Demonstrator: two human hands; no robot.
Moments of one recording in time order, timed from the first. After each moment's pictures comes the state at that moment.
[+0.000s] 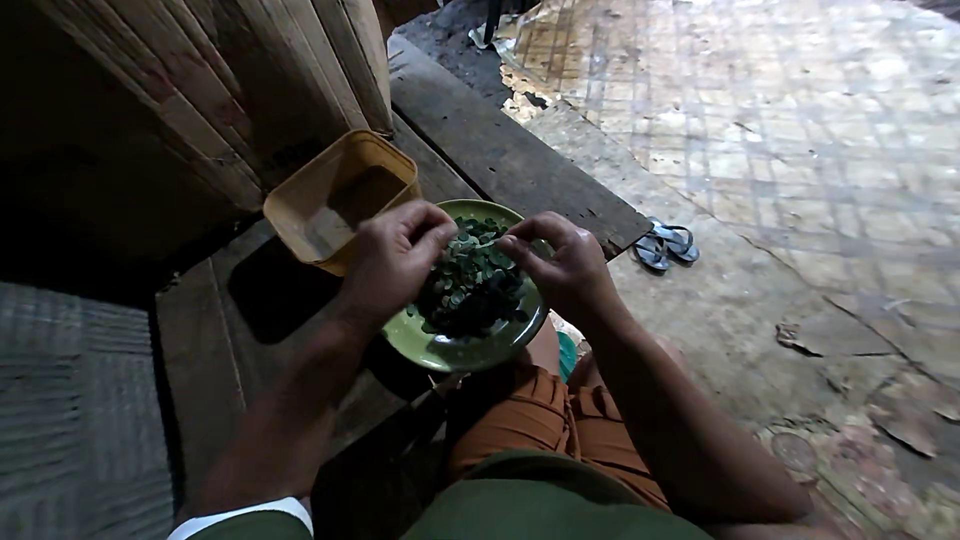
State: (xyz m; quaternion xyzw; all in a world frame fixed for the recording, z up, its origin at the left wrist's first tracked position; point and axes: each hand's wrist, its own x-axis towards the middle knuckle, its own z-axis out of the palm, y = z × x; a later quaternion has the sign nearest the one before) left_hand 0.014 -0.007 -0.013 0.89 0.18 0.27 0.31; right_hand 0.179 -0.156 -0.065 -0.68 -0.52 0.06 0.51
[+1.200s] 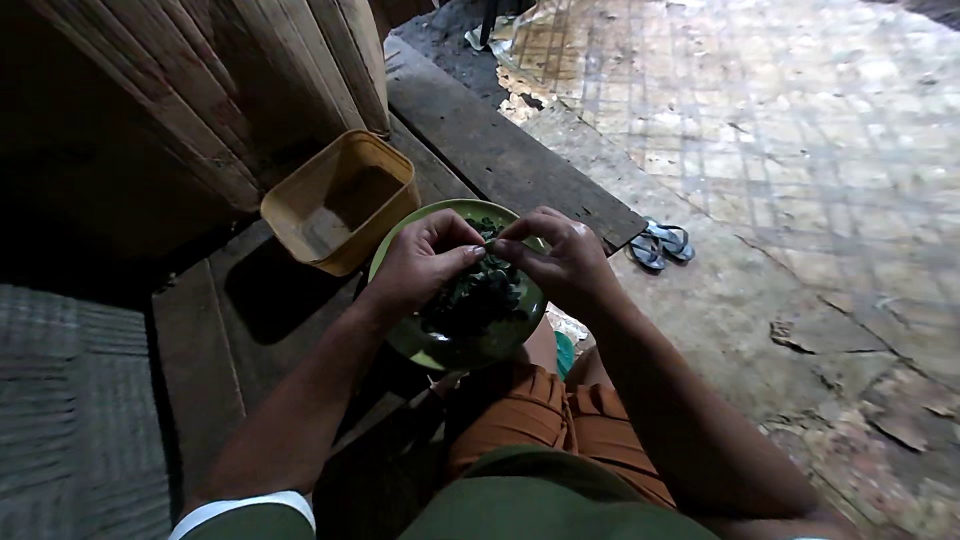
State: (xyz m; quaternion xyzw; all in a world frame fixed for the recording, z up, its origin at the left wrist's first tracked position) left_hand 0.031 -0.010 -0.031 0.80 0.12 0.20 0.56; right_hand 0.188 -0.158 -0.060 -0.66 -0.55 0.08 0.51
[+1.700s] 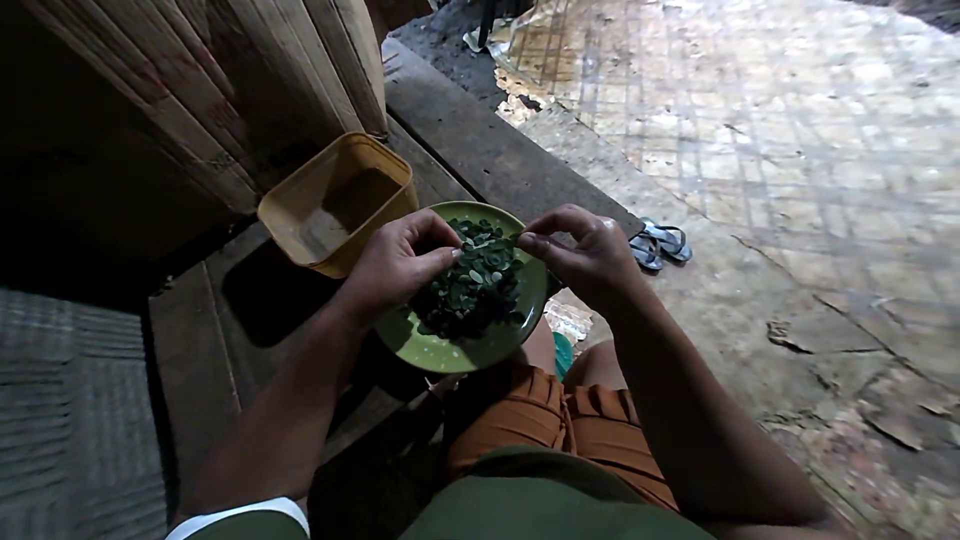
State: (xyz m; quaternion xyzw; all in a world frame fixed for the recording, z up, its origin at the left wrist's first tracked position) left_hand 0.019 0.000 -0.019 0.84 0.16 0.17 0.48; right_hand 0.209 -0.171 -0.065 -0.68 -0.51 0.09 0.52
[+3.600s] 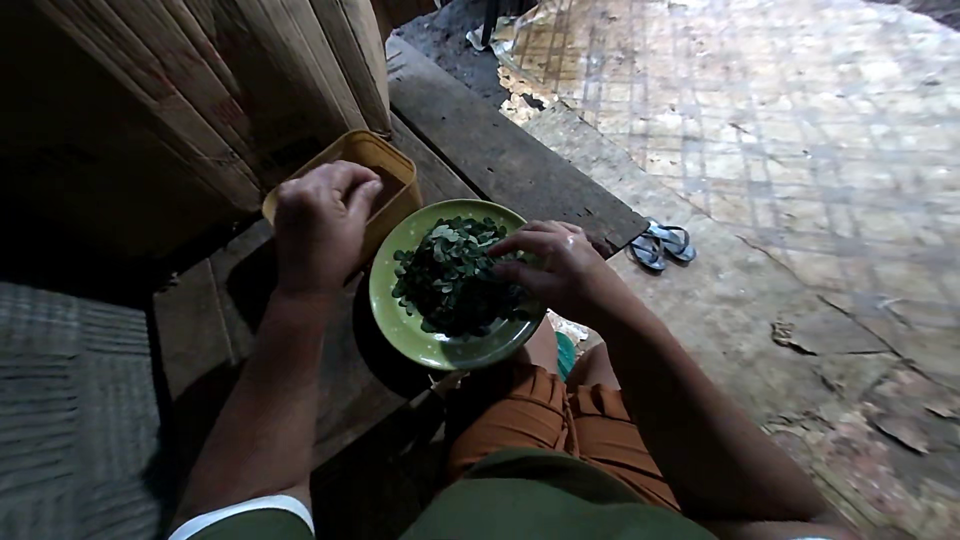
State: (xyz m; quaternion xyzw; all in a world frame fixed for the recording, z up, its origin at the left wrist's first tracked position) left_hand -0.003 0.042 0.002 0.91 0.25 0.34 0.05; right_hand 0.191 -0.164 -0.060 -0.68 -0.61 0.08 0.40
